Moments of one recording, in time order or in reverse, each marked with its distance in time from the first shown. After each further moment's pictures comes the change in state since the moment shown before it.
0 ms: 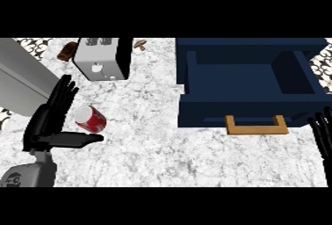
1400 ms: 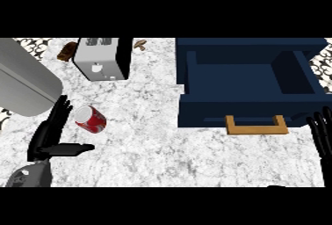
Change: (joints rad) left arm -0.036 0.087 0.083 0.512 -0.038 -0.060 -0.400; right arm -0.010 0.043 -0.017 0.014 0.032 0.022 -0.027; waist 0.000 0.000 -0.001
